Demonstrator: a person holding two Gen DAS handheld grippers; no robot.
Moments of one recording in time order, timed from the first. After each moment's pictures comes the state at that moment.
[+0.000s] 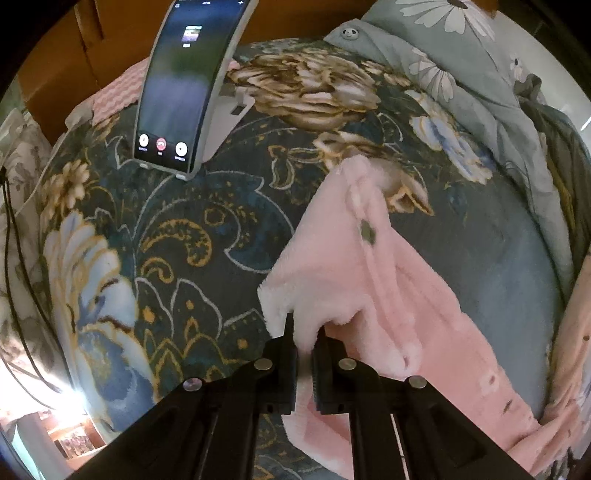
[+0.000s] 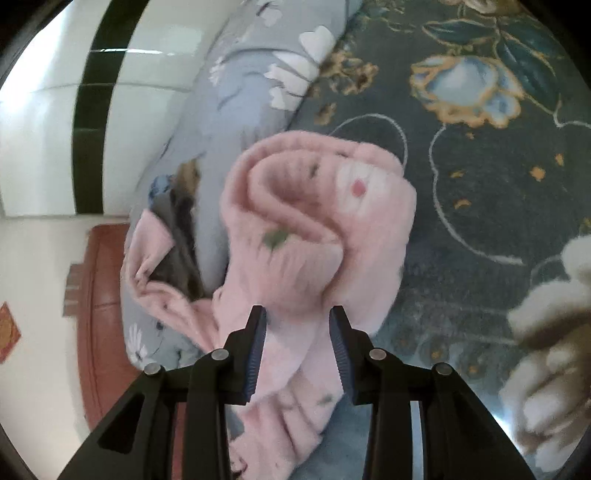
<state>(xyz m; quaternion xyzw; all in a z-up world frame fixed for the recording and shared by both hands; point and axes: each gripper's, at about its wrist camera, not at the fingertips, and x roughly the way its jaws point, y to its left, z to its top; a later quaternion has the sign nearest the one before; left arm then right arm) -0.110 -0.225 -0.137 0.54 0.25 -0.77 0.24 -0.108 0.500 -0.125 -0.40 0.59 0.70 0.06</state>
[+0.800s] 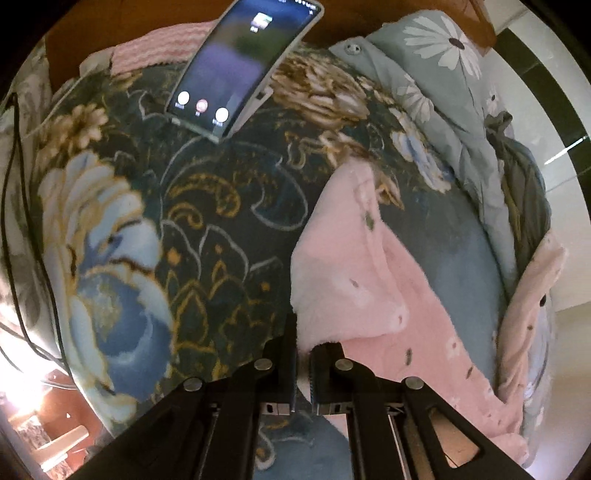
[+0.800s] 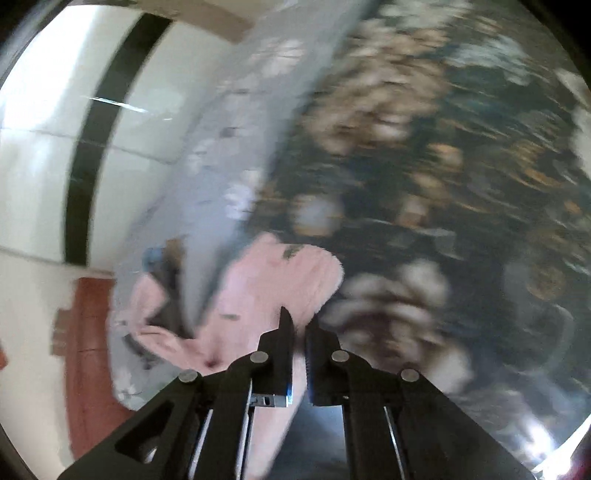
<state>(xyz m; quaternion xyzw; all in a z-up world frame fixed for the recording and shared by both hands) -0.043 -0.244 -0.129 0.50 0.35 -0.78 0.16 0.089 0.568 -0.042 -0.35 0.55 0.73 0.20</state>
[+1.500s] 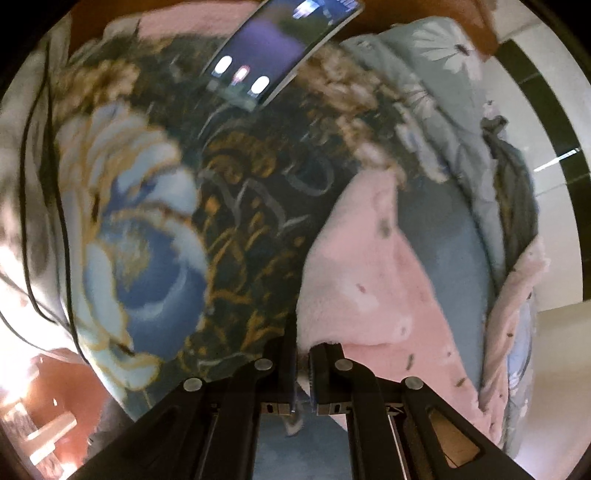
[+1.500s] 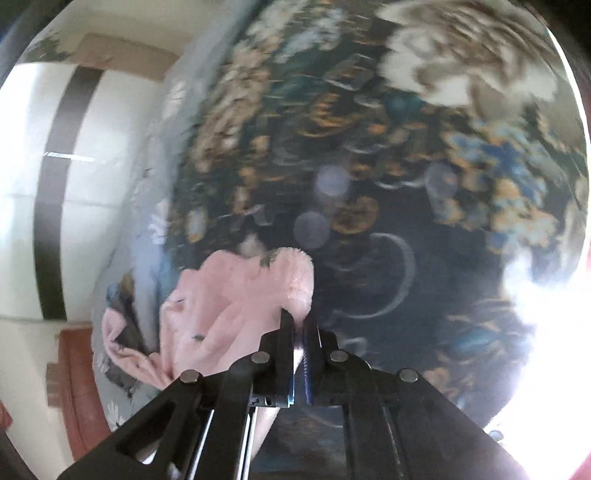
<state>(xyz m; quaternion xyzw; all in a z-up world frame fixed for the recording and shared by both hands) 0.002 -0.255 -0.147 0.50 0.39 -0.76 0.14 0.226 0.571 -0.095 -0.33 0.61 0.66 0.29</state>
